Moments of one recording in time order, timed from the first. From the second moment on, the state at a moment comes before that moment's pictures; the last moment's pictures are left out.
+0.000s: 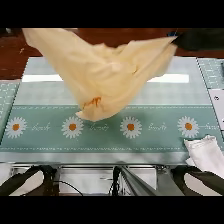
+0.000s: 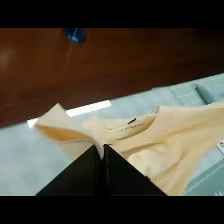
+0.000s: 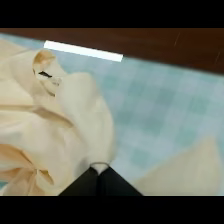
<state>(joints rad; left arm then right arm) 0.19 -1.08 1.64 0.60 -1.13 -1.08 -0.04 -1.14 1.61 -0.95 1.20 1.30</state>
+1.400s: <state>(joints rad) 0.20 -0.49 1.66 1.05 -1.05 -1.23 -0.11 -0.73 1.84 -1.30 1.20 1.51</state>
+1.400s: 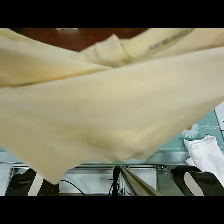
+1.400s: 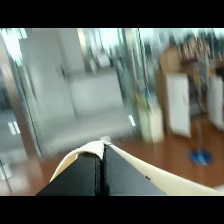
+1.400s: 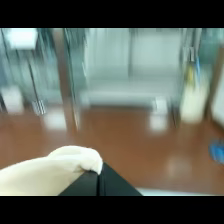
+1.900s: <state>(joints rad) 0.17 -0.84 1.28 1.06 -0.93 -1.23 -0.11 -1.31 1.84 -1.29 1.28 1.43</state>
